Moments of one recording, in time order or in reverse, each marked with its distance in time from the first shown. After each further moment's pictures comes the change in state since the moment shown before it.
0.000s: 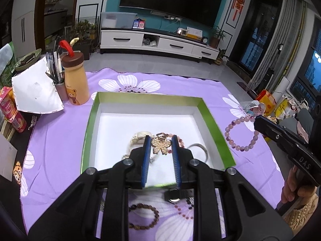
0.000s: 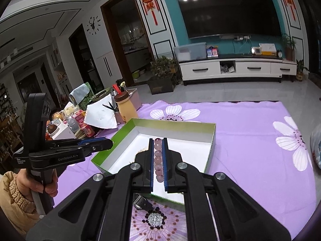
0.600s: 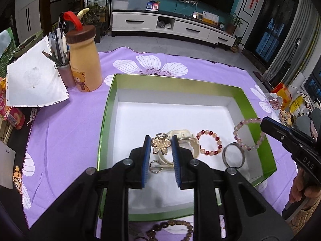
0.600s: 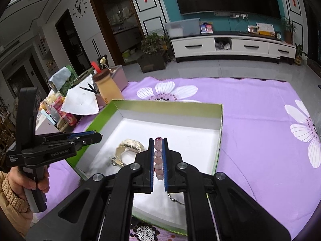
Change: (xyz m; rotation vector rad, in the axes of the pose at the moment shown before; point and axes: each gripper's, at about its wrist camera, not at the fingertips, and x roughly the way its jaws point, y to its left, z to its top) left arm 0.068 0.049 0.007 -0.028 0.125 0.085; right arm 0.088 -0.016 -0.004 0.040 0.166 -0.057
